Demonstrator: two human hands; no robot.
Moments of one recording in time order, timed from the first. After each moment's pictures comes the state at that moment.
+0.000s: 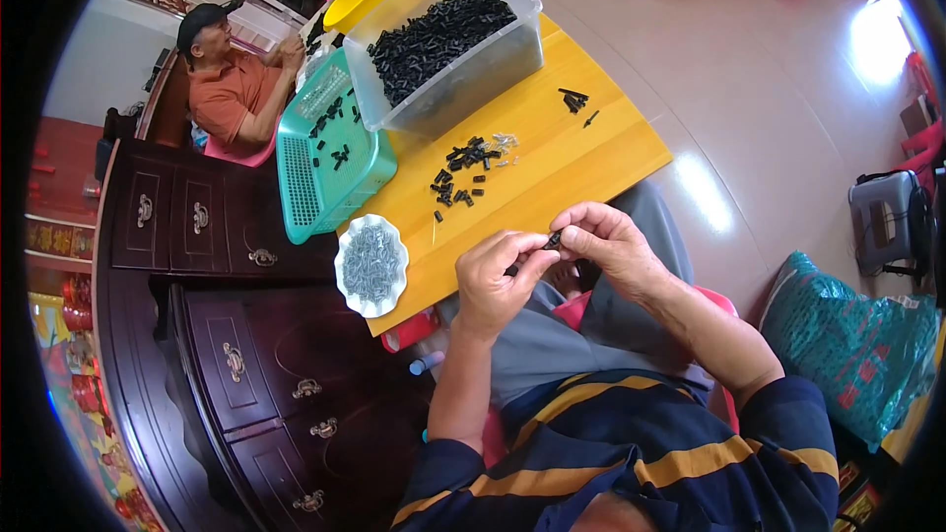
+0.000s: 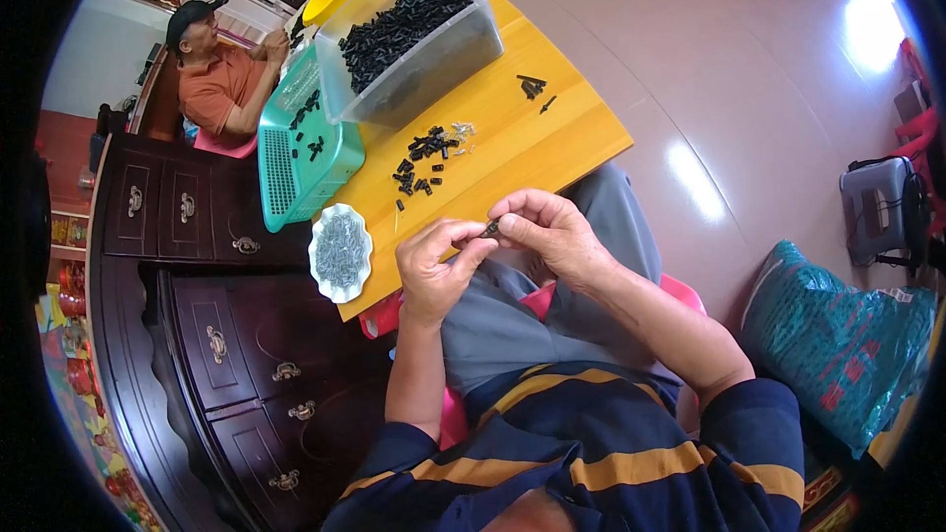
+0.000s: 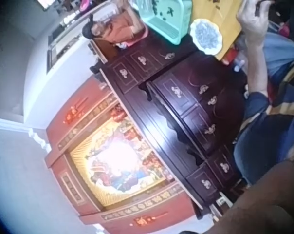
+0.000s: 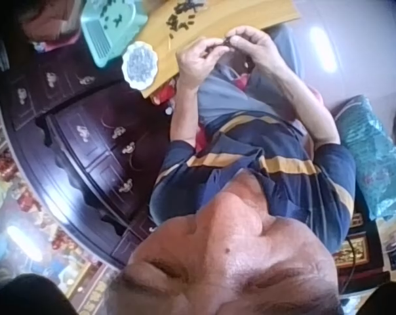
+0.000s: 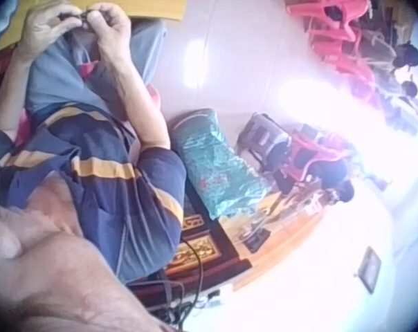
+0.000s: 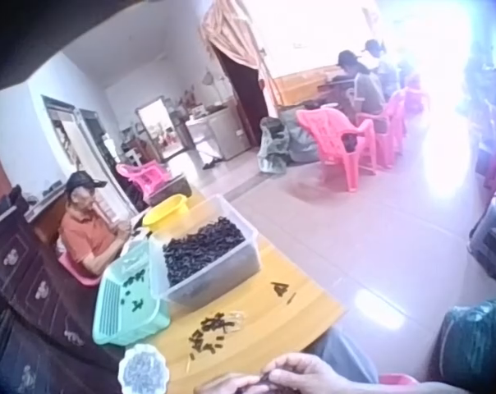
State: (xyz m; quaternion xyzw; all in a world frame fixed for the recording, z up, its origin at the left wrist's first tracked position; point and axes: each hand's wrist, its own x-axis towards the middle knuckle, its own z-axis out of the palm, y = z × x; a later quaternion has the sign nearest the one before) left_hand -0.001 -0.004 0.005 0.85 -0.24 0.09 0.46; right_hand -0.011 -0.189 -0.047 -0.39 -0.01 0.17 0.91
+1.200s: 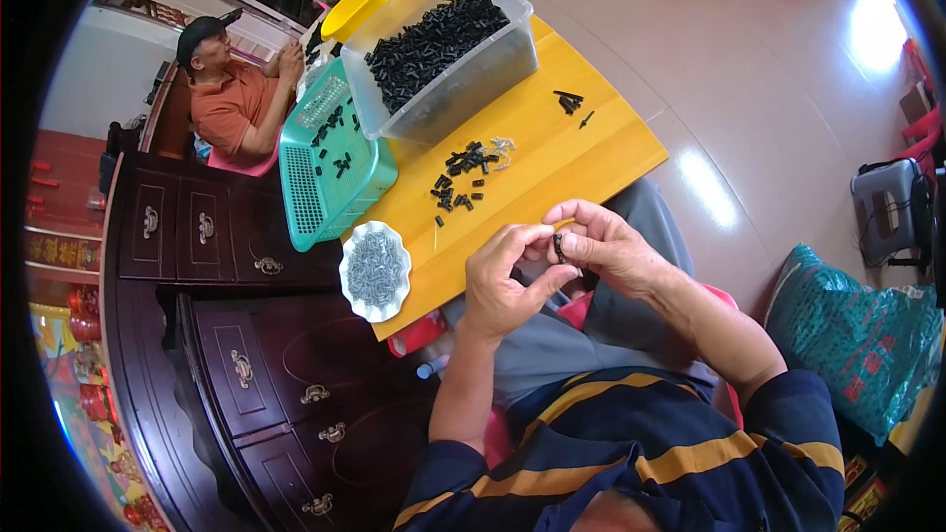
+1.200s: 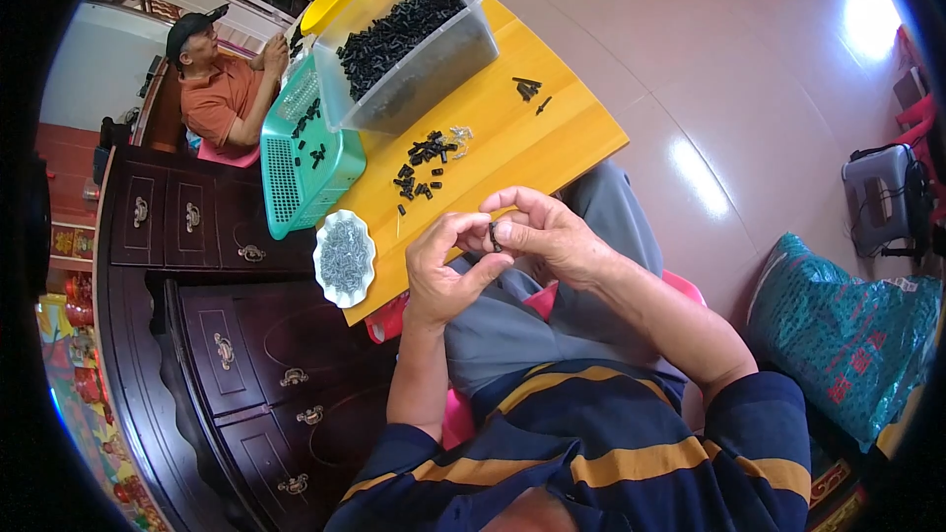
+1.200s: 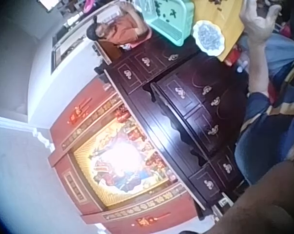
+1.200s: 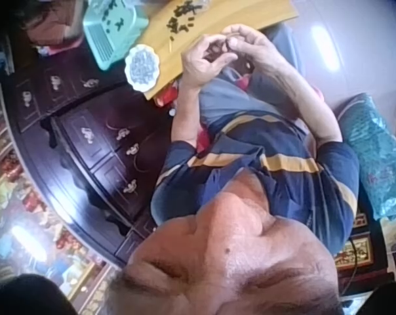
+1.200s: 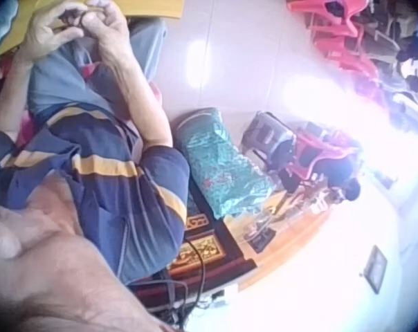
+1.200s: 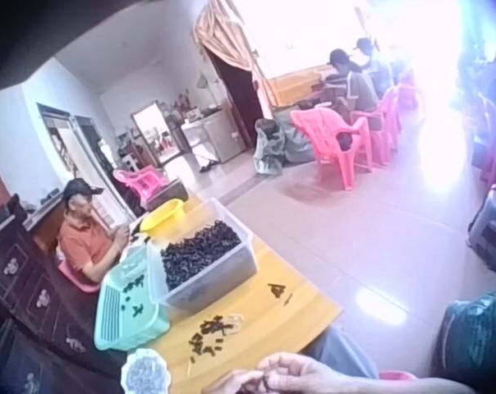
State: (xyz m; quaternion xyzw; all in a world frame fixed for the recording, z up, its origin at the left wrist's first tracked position) left_hand 0.000 -0.009 0.009 0.83 -0.28 0.05 0.48; right_hand -0.008 -0.196 -0.042 -0.28 -0.08 0.24 0.93
